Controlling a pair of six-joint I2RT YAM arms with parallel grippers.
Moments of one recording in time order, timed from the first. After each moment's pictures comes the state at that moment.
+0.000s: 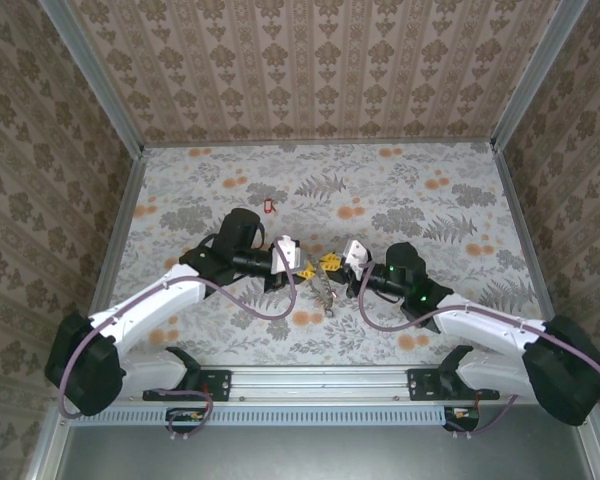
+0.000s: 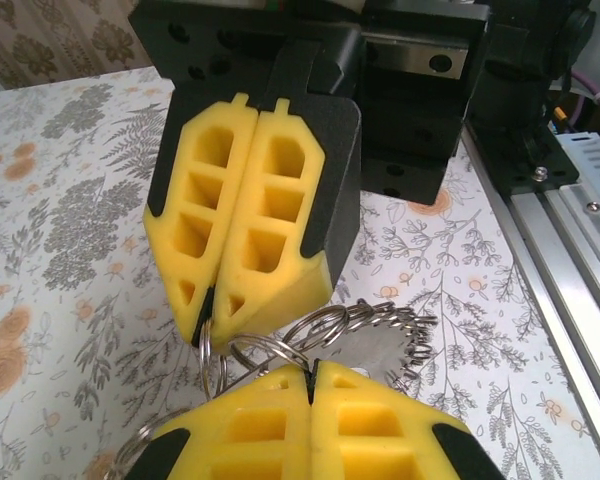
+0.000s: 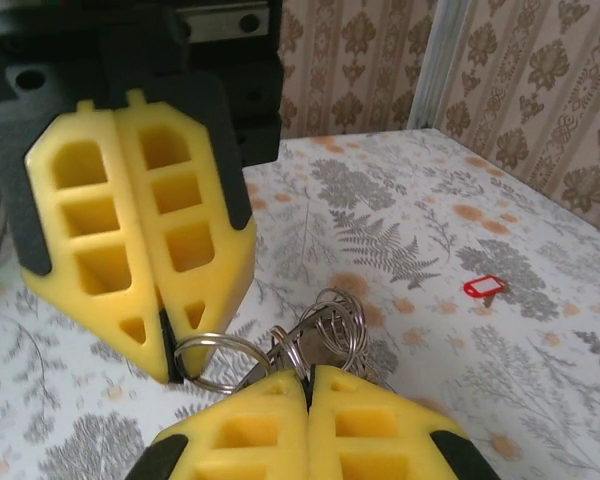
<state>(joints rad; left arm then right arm) -0.70 1.21 0.81 -0.24 0.80 0.66 0.67 1.15 0.43 0.56 -0.40 -0.17</state>
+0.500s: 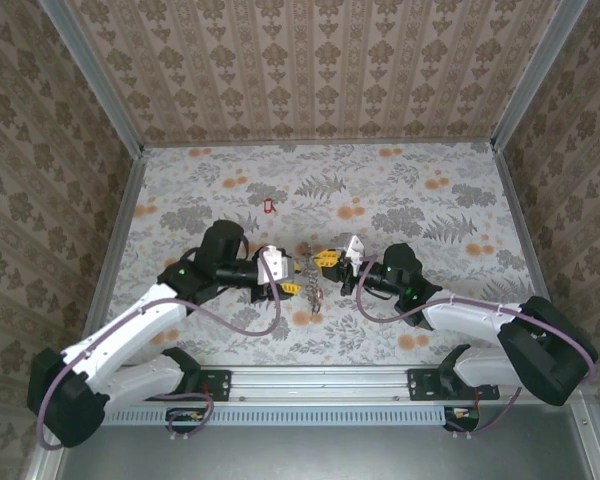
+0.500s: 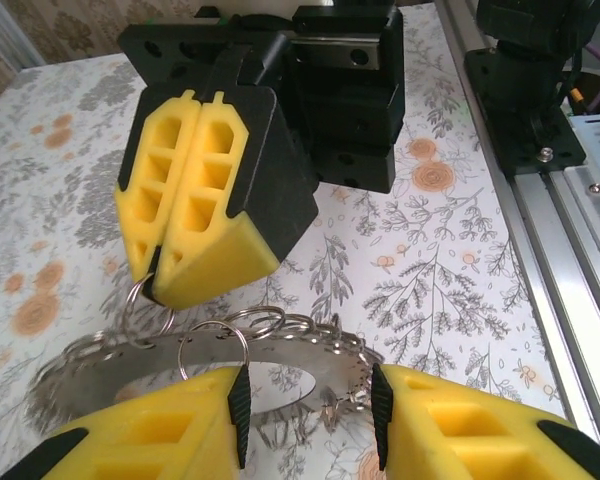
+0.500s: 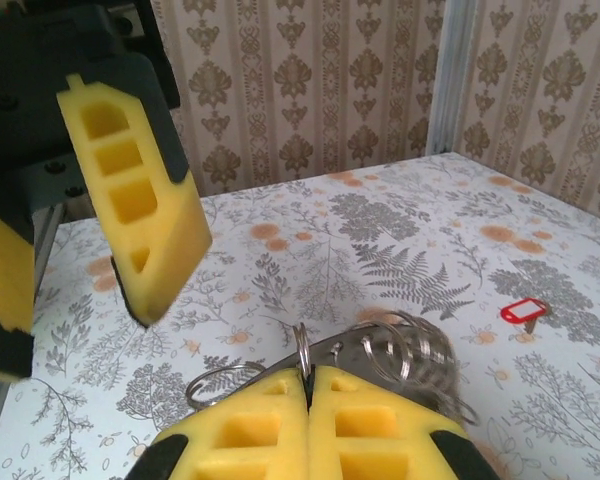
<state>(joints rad) -0.69 0.99 0.73 -0.36 0.70 0.64 0.66 1.27 0.41 0.78 -0.46 -0.04</state>
